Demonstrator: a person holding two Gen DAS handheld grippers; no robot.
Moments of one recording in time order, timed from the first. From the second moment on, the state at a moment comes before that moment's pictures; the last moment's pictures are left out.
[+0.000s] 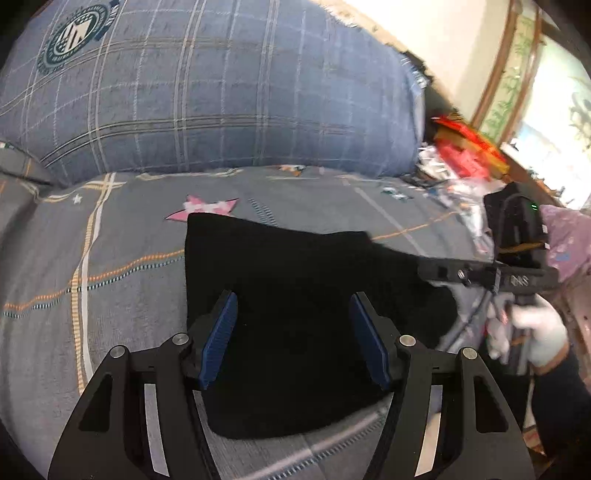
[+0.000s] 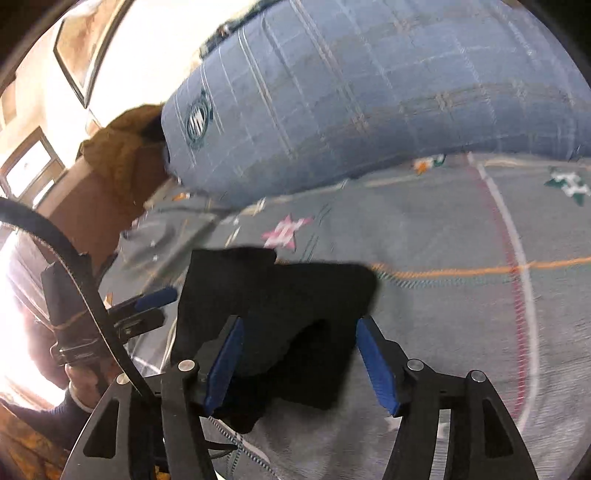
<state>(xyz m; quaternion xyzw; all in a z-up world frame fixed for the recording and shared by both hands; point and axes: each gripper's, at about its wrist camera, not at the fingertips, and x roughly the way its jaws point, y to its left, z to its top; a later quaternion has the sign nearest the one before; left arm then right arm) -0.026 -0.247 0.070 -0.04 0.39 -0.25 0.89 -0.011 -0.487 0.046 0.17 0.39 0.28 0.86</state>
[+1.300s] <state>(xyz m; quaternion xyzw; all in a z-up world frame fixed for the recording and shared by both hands) -0.037 -0.243 0.043 -0.04 0.39 -0.15 0.91 -0.053 -0.416 0.031 -0.06 0.38 0.29 0.88</state>
